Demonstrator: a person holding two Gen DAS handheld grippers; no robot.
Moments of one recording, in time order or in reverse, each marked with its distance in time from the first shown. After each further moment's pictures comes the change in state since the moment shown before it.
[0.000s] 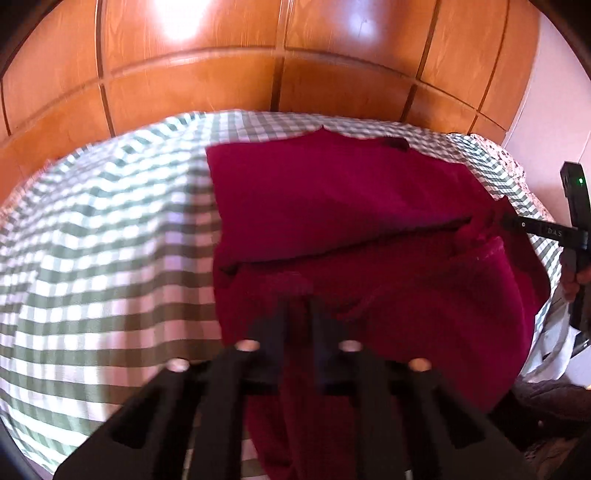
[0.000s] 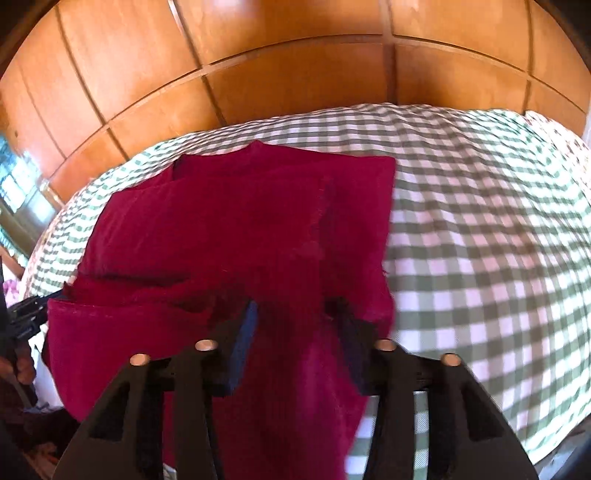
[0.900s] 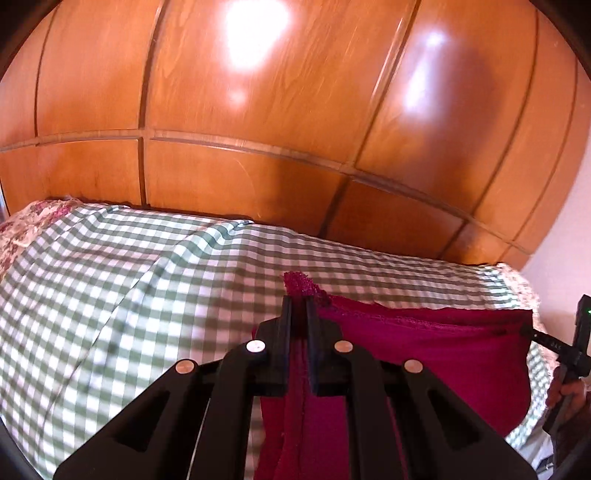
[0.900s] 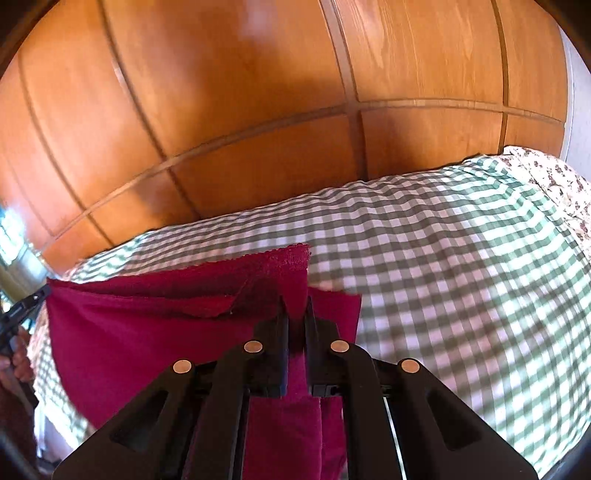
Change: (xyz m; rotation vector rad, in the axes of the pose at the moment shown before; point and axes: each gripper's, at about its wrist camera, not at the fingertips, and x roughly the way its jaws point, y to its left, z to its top) left arm 0.019 0.068 0.163 -0.260 -0.208 0.049; right arm -0.019 -0.042 0.110 0.145 -0.169 -0.048
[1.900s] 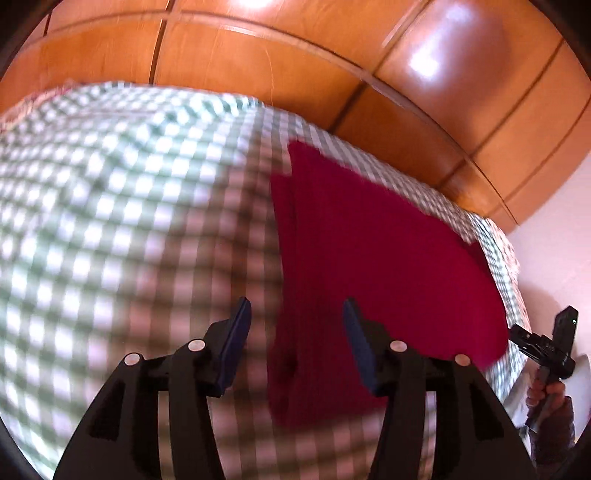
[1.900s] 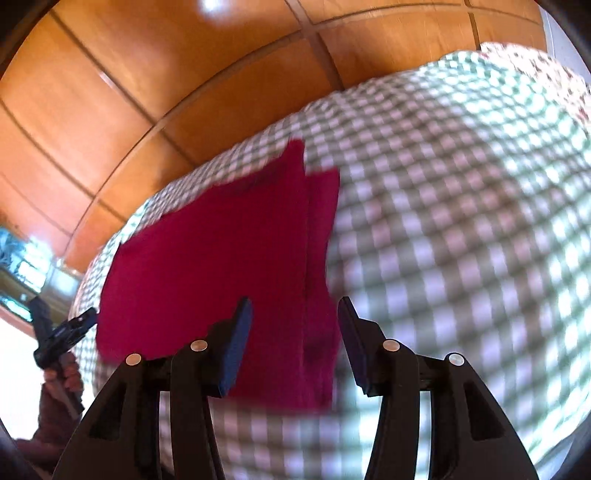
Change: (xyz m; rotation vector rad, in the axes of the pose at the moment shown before) left arm -0.006 0.042 -0.126 -0.117 0.267 -0.151; right arm -0.020 -0.036 -0.108 0.173 0.187 0.146
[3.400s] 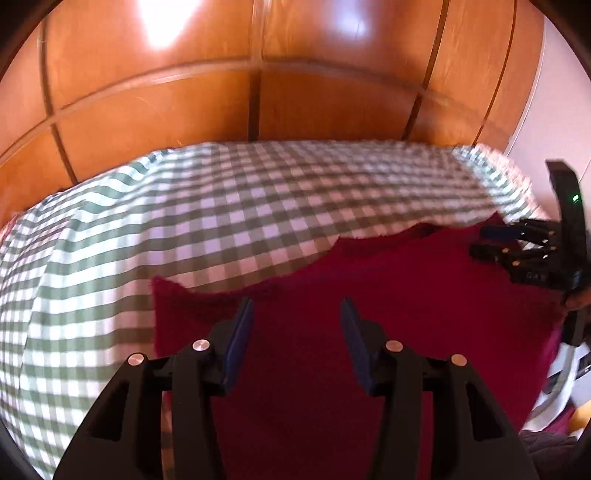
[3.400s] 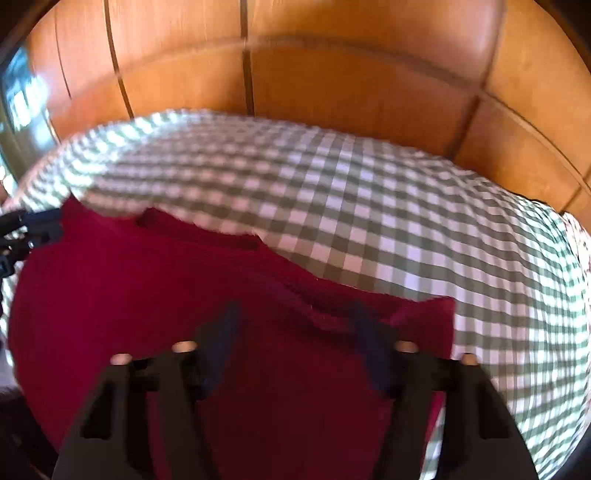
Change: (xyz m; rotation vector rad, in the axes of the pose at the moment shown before) left arm 0.080 -0.110 0.045 0.394 0.020 0.141; right arm 0.113 0.125 0.058 -0.578 0.086 -0.229
